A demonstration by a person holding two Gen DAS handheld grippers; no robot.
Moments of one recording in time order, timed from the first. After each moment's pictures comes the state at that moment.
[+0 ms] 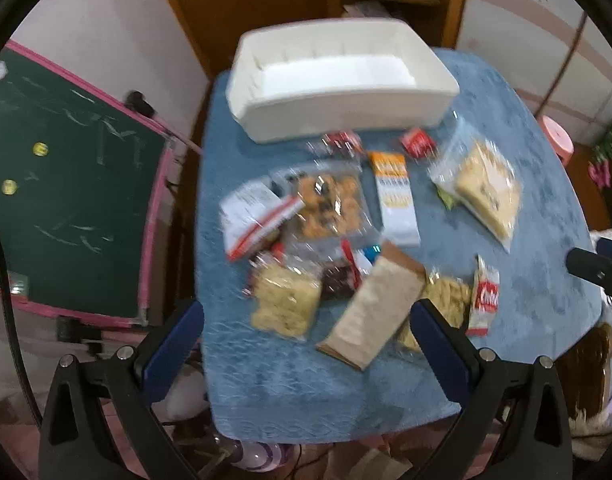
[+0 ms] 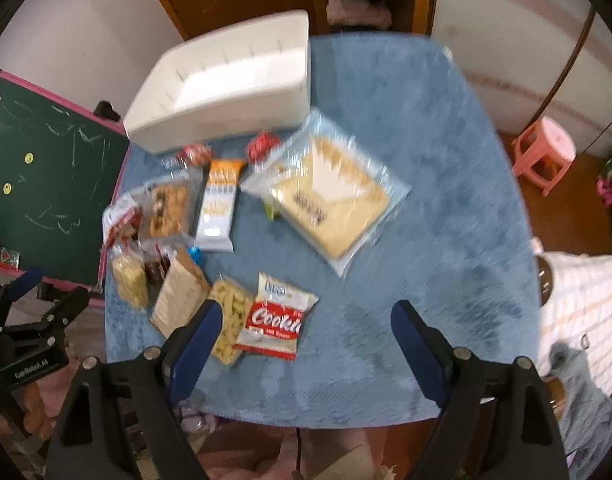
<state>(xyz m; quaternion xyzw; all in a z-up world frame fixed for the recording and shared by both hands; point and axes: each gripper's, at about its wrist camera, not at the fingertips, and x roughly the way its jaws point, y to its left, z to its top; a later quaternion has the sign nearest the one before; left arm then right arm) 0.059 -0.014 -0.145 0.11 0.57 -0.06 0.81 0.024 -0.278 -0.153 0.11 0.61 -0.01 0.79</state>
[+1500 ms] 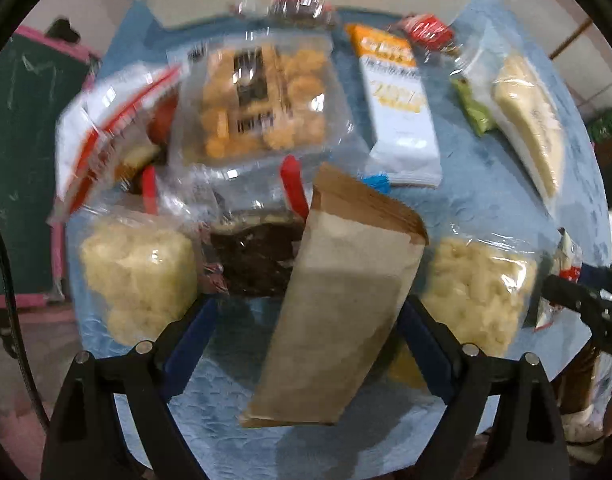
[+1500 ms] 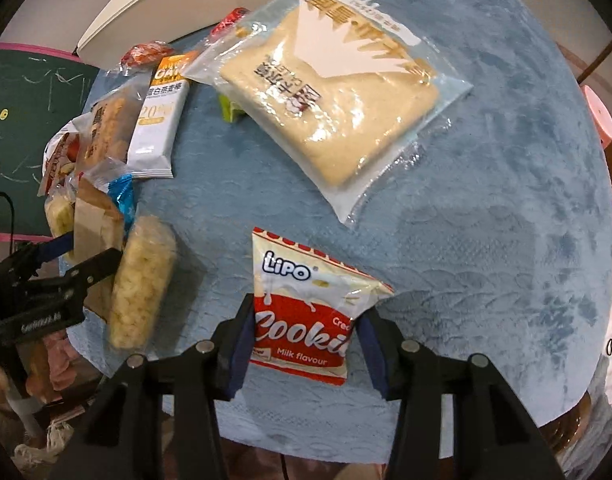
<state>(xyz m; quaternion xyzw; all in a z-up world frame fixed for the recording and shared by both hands) 0.092 -0.047 -0.294 0.05 0.68 -0.10 0.73 0.031 -0.294 -0.268 0.10 0.68 0.03 0.72</state>
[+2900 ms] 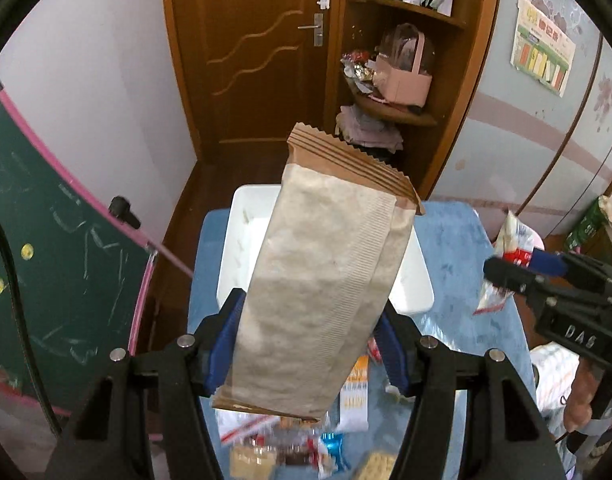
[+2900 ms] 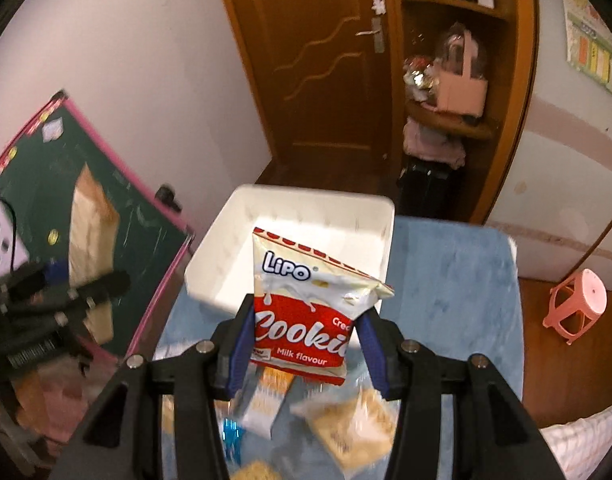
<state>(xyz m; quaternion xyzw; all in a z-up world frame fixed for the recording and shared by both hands) 0.225 -0.032 -0.007 0.02 0.45 -0.10 0.89 0.202 -0.264 -0.021 0.04 0.44 0.09 0.89</state>
